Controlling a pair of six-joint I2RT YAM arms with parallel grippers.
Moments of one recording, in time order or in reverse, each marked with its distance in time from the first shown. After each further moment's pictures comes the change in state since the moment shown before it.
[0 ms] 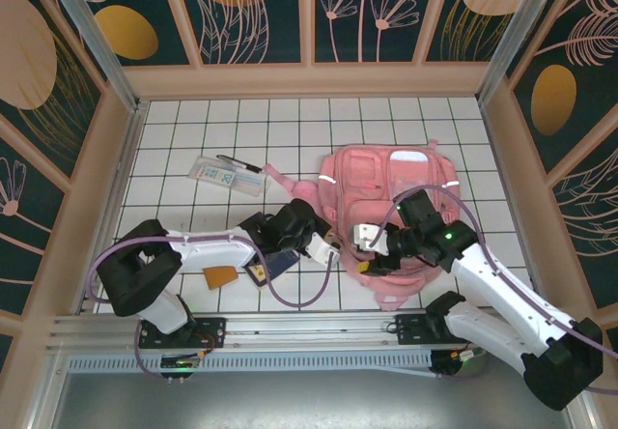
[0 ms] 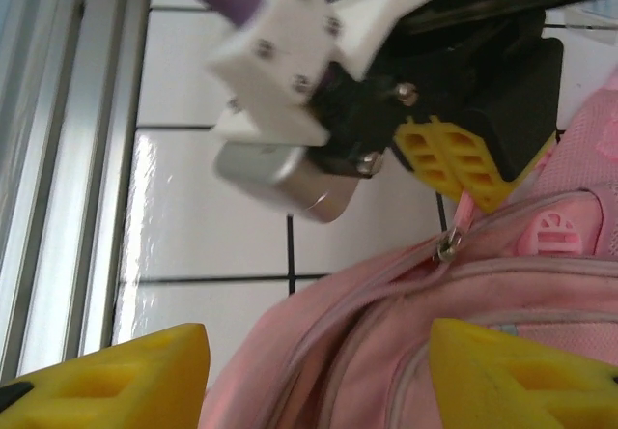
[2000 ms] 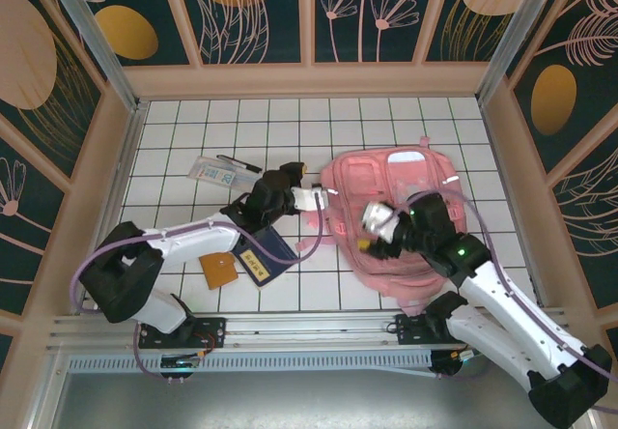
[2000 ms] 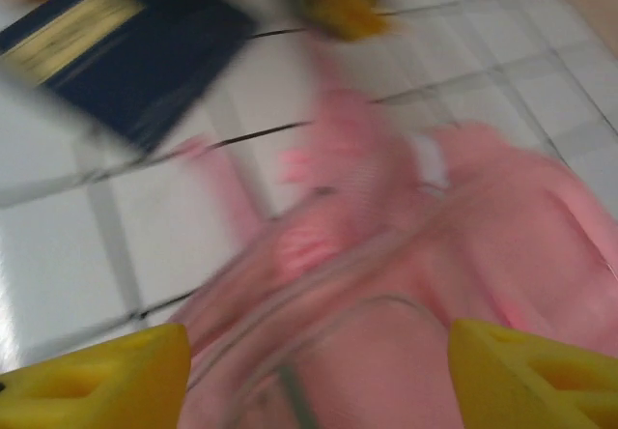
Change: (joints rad) left arm 0.185 -0.080 0.066 0.099 -0.178 -0.401; right arm -0.019 -0.158 -0.015 0.195 0.364 0.407
